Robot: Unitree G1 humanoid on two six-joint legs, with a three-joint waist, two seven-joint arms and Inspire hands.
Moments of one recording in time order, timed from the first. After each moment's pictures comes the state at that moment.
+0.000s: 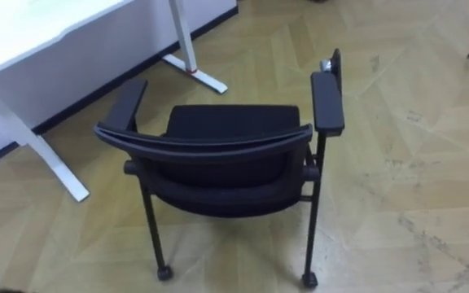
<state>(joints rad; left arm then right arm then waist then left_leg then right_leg) 0.08 0.32 0.25 0.79 0.51 -0.03 0.47 0.11 -0.27 -0.18 1.28 0.28 -0.01 0.03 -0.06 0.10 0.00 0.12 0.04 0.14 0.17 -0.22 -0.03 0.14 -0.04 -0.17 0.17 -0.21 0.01</state>
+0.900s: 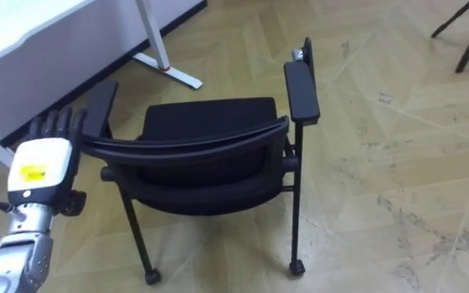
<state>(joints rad) -0.01 0.38 -0.14 0.39 1.15 0.05 0.44 0.09 -0.27 -0.10 1.28 0.27 -0.02 0.06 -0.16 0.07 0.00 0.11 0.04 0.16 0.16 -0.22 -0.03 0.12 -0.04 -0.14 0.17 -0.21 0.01</state>
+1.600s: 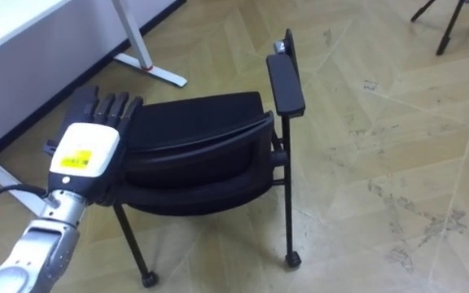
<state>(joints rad) -0.02 0.42 -0.30 0.24 1.14 0.04 0.38 0.06 -0.27 -0.04 1.28 0.31 -0.02 0.04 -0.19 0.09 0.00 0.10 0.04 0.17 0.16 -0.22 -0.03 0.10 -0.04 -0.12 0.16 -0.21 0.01</state>
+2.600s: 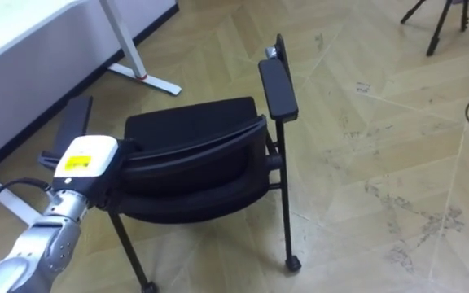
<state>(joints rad) -0.10 0.41 -0.29 0.40 0.87 0.03 0.20 0.07 -0.28 -0.10 1.28 0.30 -0.03 0.04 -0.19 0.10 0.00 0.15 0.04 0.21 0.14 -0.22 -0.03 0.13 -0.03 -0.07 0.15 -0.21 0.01</state>
